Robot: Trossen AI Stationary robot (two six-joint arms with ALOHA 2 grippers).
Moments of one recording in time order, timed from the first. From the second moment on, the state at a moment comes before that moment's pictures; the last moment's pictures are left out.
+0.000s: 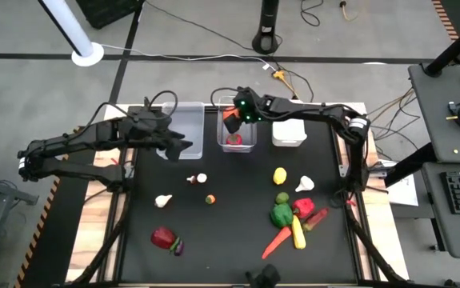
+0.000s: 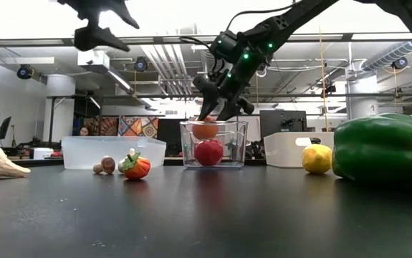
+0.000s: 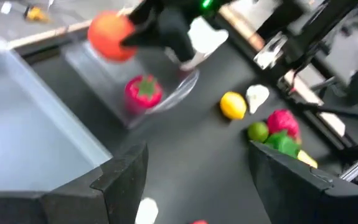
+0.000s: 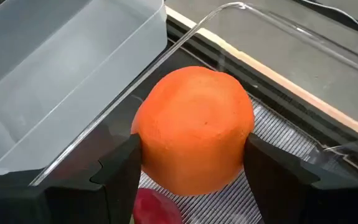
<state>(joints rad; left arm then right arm) 0.22 0.93 1.00 -0.67 -0.09 -0.65 -0.47 1.96 1.53 -0.36 0.10 0.36</state>
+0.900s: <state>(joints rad) 0.03 0.96 0.98 -1.21 0.02 -0.90 -0.47 1.92 1.53 -0.41 0.02 0.40</state>
